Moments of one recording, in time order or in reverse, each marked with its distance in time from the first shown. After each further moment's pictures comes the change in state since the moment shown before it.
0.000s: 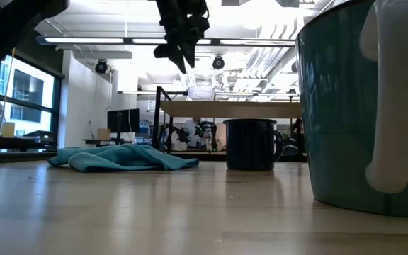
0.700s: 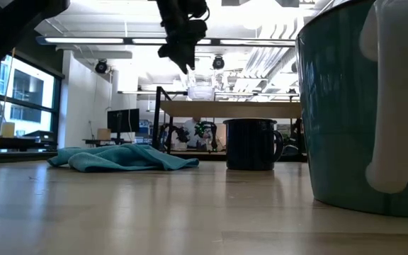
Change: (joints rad) left arm 0.001 0.000 0.000 0.031 -0.047 0.154; right arm 0.000 0.000 0.000 0.000 0.000 -0.008
